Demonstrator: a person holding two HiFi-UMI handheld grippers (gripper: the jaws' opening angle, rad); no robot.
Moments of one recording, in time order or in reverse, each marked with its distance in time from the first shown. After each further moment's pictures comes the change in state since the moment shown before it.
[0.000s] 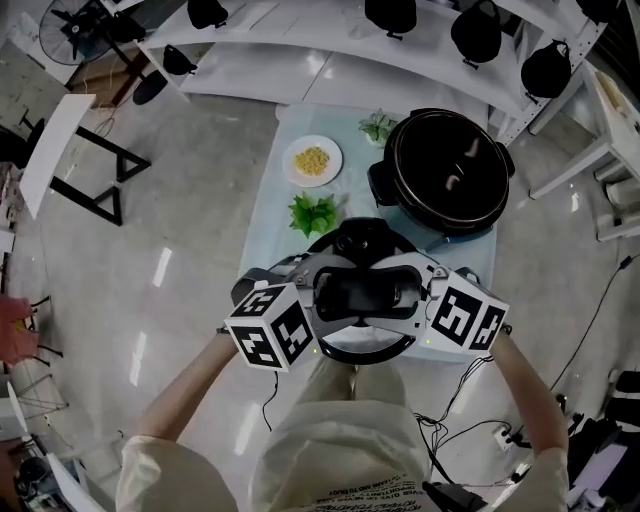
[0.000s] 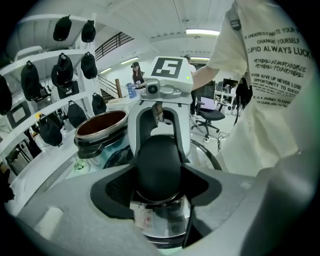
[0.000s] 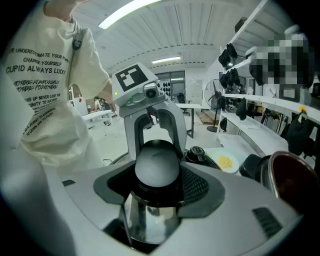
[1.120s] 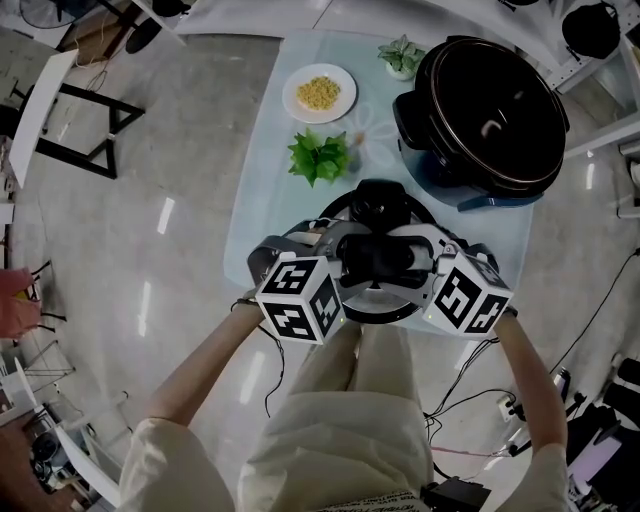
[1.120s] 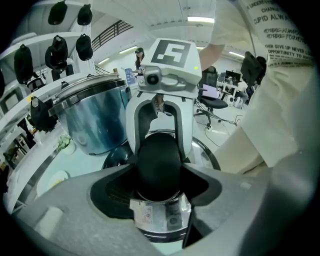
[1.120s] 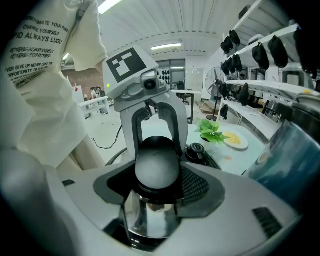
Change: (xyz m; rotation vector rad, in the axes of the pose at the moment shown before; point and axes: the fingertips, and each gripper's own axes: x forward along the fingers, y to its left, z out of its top) left arm 0.086 -0.011 -0.084 -0.001 0.101 -0.003; right arm 0.069 -0.008 -0.098 -0.018 0.122 -0.023
